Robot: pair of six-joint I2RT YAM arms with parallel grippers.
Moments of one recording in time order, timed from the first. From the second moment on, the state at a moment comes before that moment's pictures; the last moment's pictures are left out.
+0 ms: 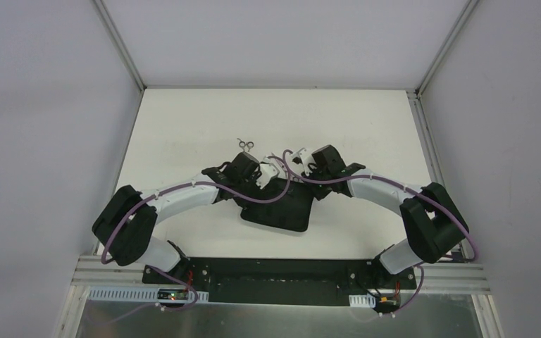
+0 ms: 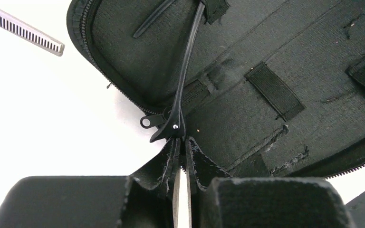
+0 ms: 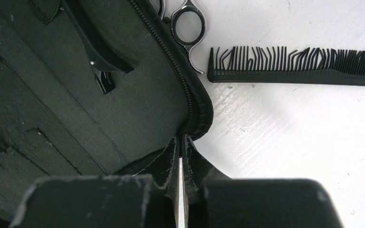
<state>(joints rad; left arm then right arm) -0.74 1.44 0.81 -0.38 0.05 0.15 0.63 1.52 0.83 -0.33 -0.11 -0.14</state>
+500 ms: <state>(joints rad) -0.70 1.47 0.85 -0.38 0.06 0.41 0.63 1.52 0.83 -0.33 -0.18 -0.18</state>
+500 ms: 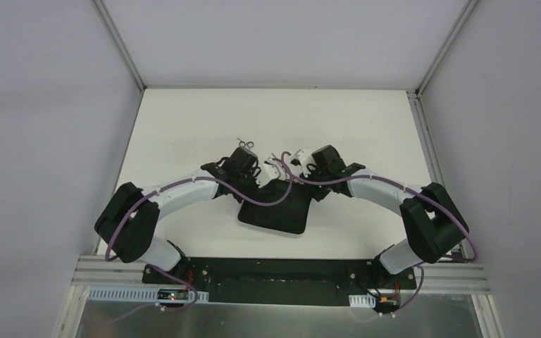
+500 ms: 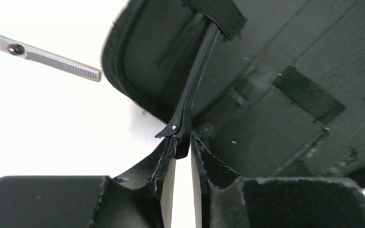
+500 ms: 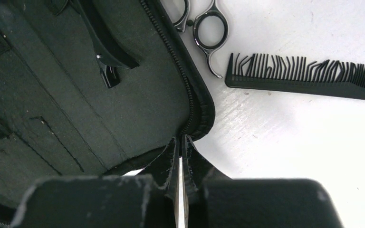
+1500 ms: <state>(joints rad) -0.81 1.46 0.78 -0.25 -0.02 0.27 0.66 1.52 0.83 -0.30 -0.18 -0.15</state>
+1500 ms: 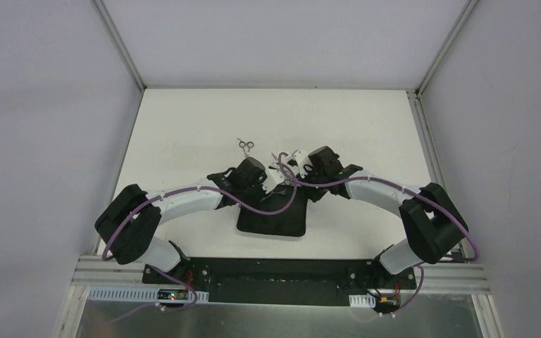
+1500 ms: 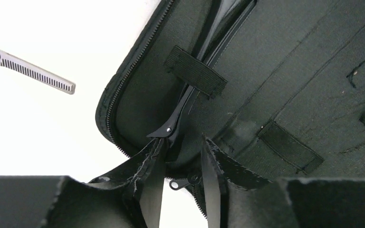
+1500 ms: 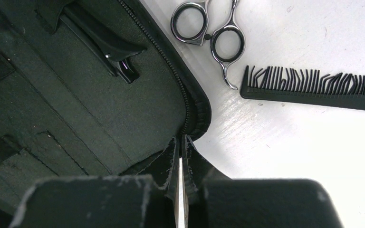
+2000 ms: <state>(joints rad) -0.81 1.18 0.71 -0.24 -0.06 0.07 0.67 1.50 0.83 -0.30 -0.18 -0.12</state>
